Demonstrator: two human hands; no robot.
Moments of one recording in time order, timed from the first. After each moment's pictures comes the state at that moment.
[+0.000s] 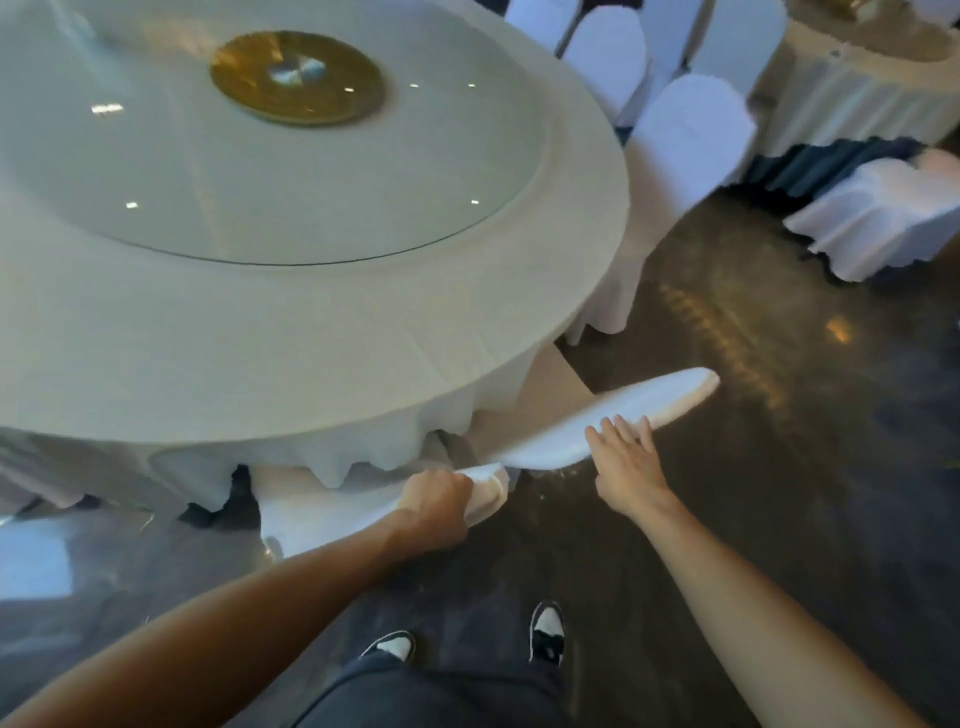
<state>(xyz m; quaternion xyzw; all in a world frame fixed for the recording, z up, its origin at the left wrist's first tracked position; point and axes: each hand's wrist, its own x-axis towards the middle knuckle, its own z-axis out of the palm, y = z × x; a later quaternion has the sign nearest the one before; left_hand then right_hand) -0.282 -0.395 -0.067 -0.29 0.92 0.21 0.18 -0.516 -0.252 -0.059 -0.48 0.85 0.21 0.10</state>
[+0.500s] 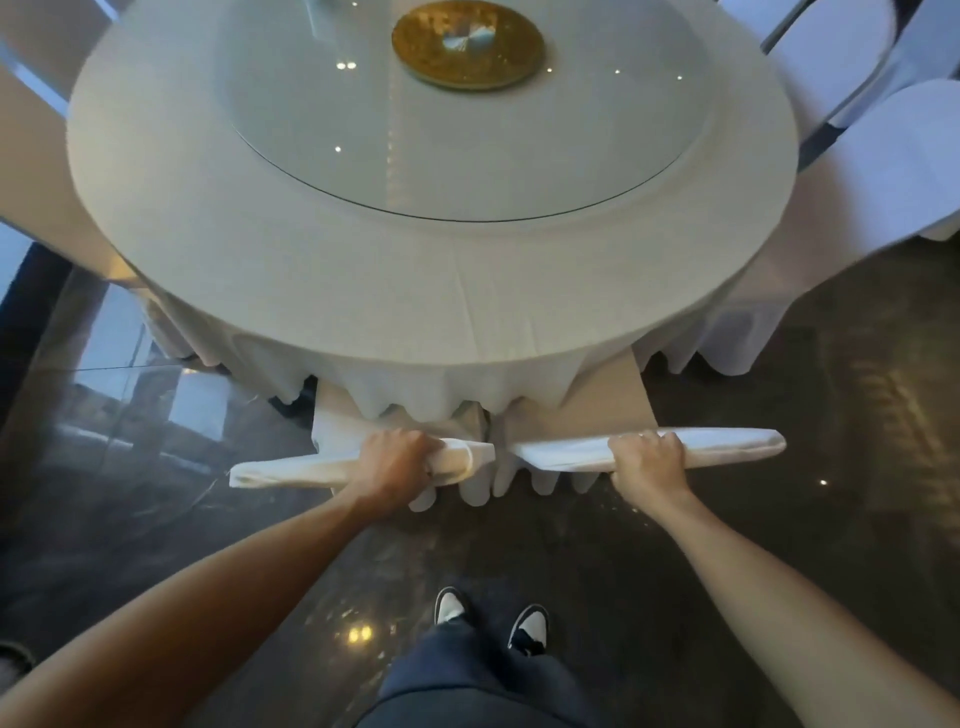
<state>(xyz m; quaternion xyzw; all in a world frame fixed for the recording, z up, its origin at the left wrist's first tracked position) -0.298 -0.348 -0.056 -0.50 0.85 0.14 0.09 -0.619 -0.258 -0.077 -0.61 0.75 0.22 0.08</state>
